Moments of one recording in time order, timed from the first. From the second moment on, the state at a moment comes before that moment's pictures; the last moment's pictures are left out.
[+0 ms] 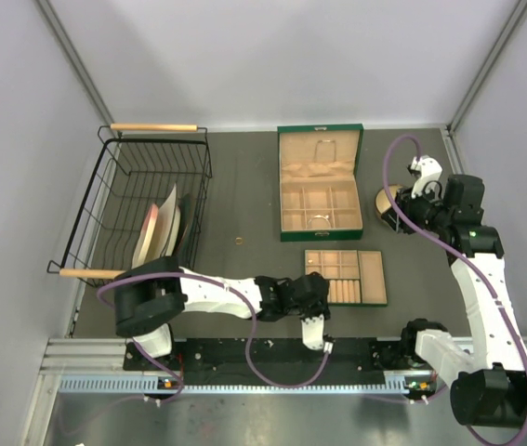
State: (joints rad) left arm -1.32 1.69 0.91 0.00 -0.11 1.68; right arm -0.06 0.94 0.94 -0.62 -0.52 -0.14
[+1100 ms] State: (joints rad) left arm -1.30 1.73 0.88 0.03 -0.07 1.70; right arm -0.06 0.94 0.94 -0.62 -0.53 -0.15
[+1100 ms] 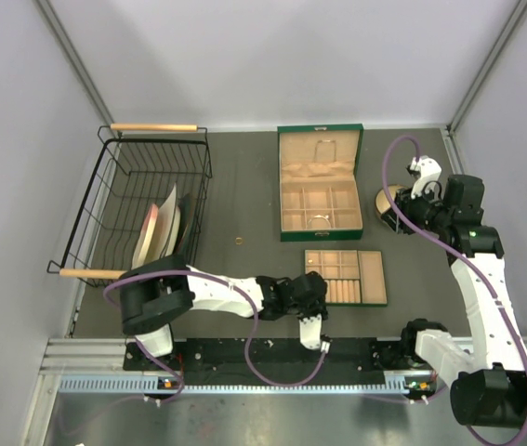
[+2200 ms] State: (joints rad) left arm -1.29 1.77 0.88 0.05 -0.04 1.73; right arm -0.06 0.94 0.94 -0.62 -0.53 -0.16
